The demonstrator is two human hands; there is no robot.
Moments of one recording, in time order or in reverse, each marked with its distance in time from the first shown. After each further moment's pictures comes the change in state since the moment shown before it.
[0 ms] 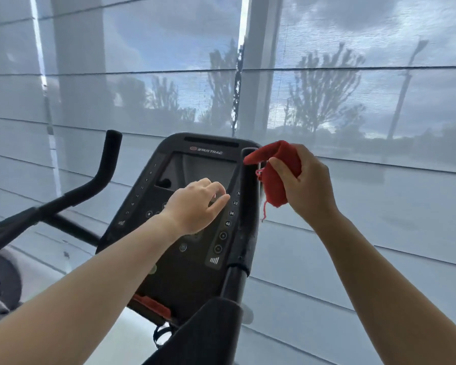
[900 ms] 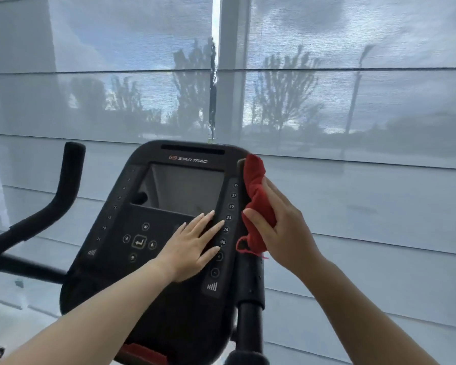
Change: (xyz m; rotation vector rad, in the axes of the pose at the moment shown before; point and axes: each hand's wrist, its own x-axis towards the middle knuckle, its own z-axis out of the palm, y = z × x) left_hand 0.025 -0.077 0.102 0.140 -0.174 0.242; right_hand -0.031 0.014 0.049 -0.120 -0.163 -0.002
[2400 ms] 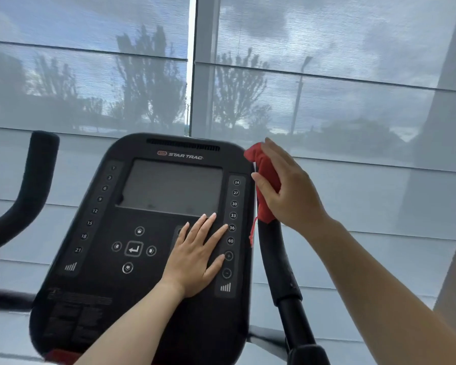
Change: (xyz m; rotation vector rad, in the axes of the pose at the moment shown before) left_hand -0.003 -0.014 0.039 -0.153 0.321 0.138; right_hand 0.048 -0.038 0.016 -0.444 0.103 -0.032
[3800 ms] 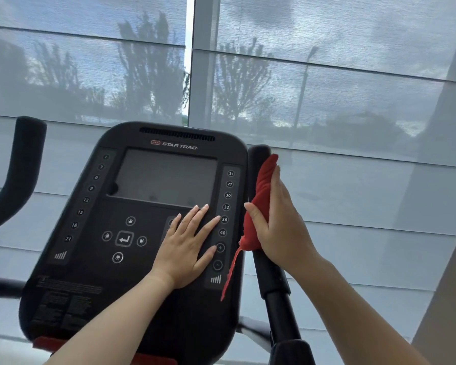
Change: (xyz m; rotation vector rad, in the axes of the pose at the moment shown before) left_hand -0.001 0.003 0.000 0.019 0.002 -0.019; right_hand -0.060 -0.001 0.018 0.126 -0.103 0.251
